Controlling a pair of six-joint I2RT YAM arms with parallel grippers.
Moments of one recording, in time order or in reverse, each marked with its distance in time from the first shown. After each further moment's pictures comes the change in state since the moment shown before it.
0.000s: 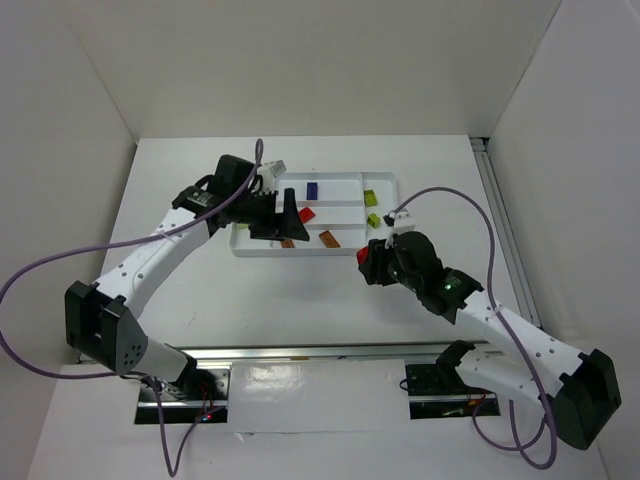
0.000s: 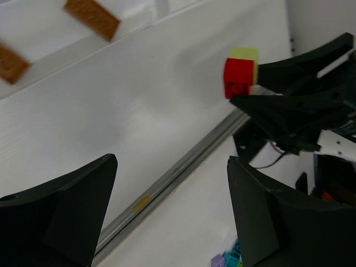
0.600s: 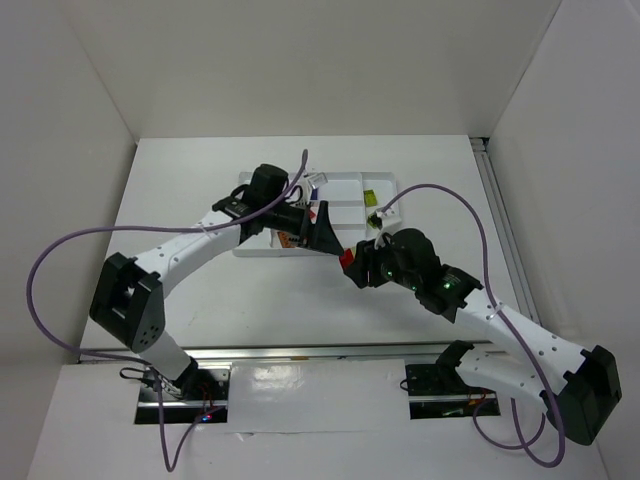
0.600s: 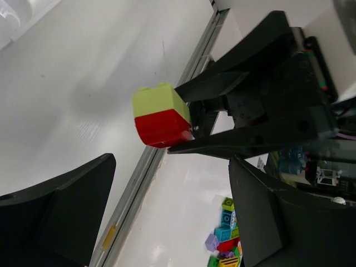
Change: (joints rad) left arm -0.126 0.128 -0.071 0.388 0.367 -0.053; right arm 0.060 -0.007 0.053 0.037 -0.175 -0.043
